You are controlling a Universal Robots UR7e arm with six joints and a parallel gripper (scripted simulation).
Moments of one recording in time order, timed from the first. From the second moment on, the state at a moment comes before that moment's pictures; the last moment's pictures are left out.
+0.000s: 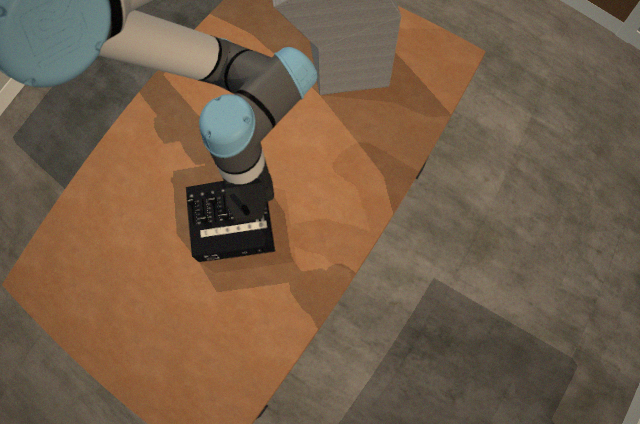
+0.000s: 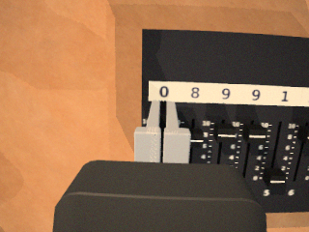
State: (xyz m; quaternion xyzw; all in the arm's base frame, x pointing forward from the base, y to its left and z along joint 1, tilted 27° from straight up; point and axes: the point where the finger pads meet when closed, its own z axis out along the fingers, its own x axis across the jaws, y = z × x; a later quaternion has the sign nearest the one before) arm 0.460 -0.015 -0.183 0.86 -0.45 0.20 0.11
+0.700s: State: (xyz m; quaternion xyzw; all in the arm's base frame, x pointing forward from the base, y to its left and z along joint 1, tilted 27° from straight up) arm 0.455 -0.019 -0.183 0.86 -0.45 0.20 0.11
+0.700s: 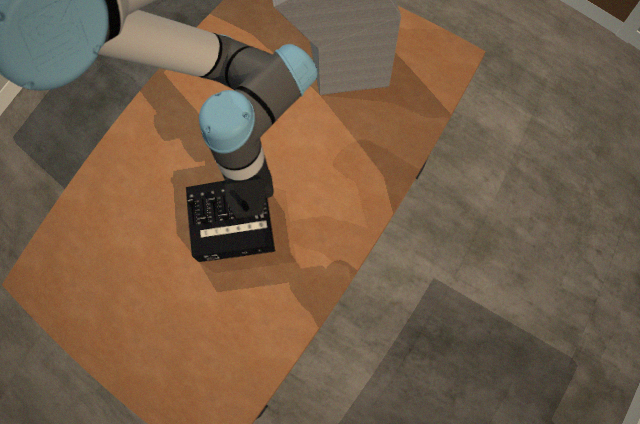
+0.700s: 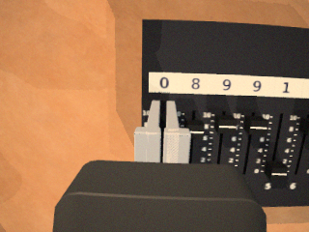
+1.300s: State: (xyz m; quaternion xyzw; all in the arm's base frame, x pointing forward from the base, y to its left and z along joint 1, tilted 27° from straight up) arm 0.448 -0.024 -0.183 0.86 -0.45 0.20 0.11
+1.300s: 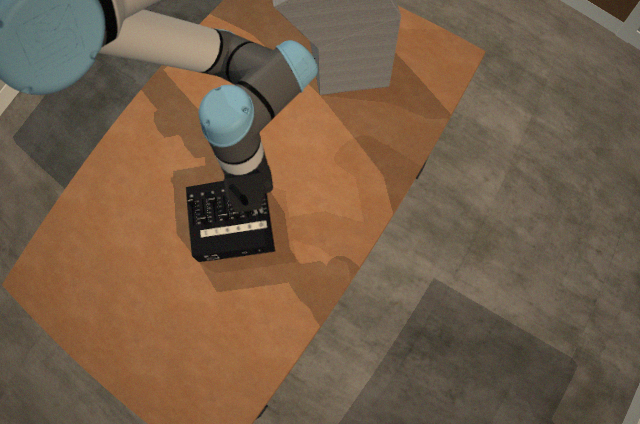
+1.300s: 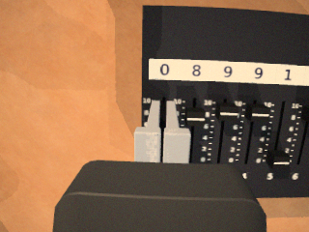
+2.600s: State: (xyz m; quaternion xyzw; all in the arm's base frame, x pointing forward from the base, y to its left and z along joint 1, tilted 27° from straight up) arm 0.434 -0.034 -0.183 0.86 -0.45 0.20 0.11
